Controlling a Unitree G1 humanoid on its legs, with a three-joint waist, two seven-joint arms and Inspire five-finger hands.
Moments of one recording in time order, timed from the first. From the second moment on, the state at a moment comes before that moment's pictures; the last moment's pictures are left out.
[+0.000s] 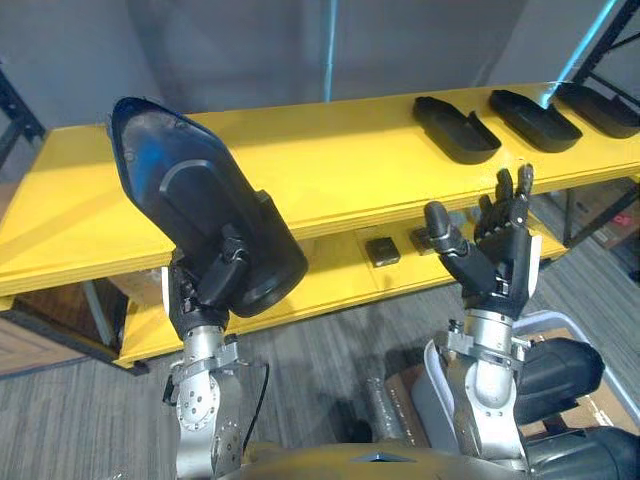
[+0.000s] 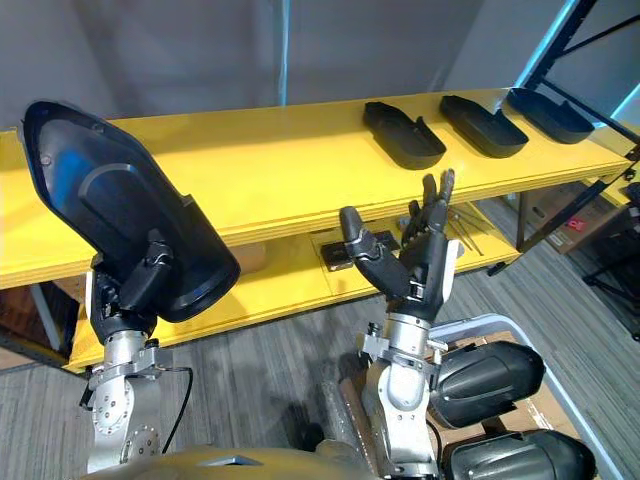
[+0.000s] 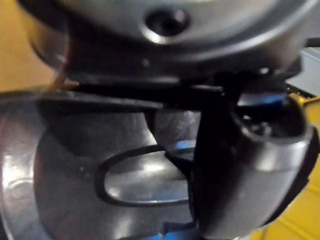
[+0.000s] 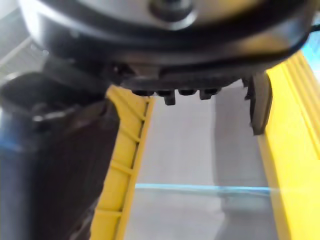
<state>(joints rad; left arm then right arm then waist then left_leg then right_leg) 0.35 -0.06 -0.04 -0.24 -0.32 -0.33 0.16 0.28 -0.03 0.05 -0.22 0.07 -0.50 -0.26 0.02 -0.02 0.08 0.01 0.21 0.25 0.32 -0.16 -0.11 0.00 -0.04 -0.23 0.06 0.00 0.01</state>
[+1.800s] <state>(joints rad) -0.52 0.18 0.08 0.49 -0.44 0.14 0.39 0.49 -0.08 0.38 -0.11 0.25 -0.27 0.06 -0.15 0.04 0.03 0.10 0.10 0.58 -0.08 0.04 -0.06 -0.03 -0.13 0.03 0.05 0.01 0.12</state>
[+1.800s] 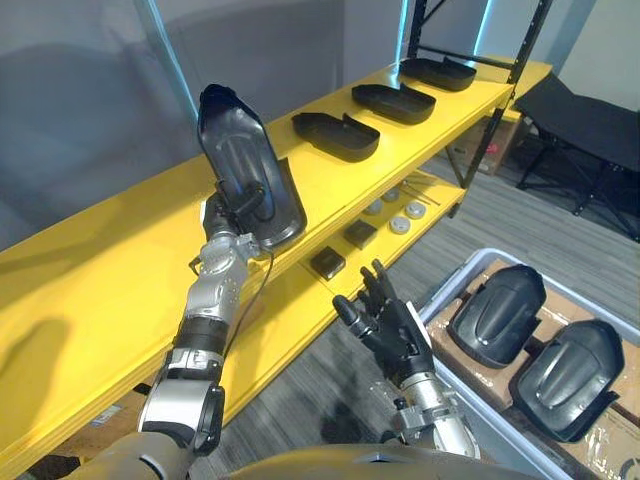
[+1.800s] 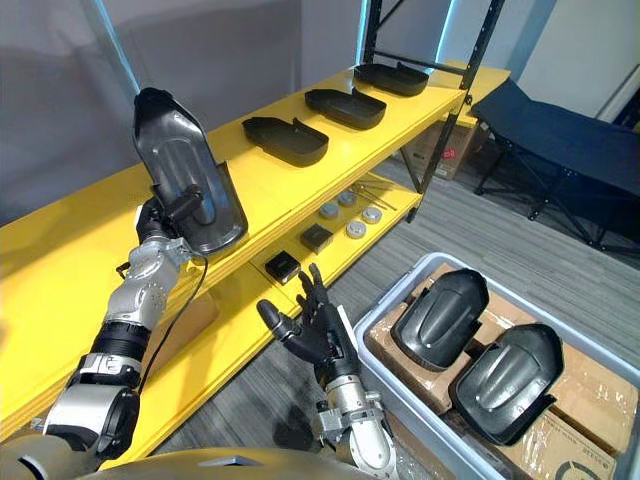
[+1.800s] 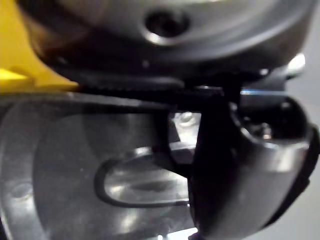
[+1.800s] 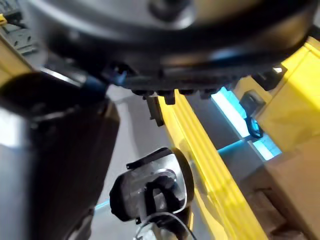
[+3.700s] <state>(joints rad) -0.56 0.31 0.08 0.21 -0.38 -0.20 0.71 0.42 -0.19 0.52 -0.28 0.28 -0.33 -0.08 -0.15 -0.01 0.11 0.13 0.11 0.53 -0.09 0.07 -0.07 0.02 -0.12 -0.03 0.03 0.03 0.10</state>
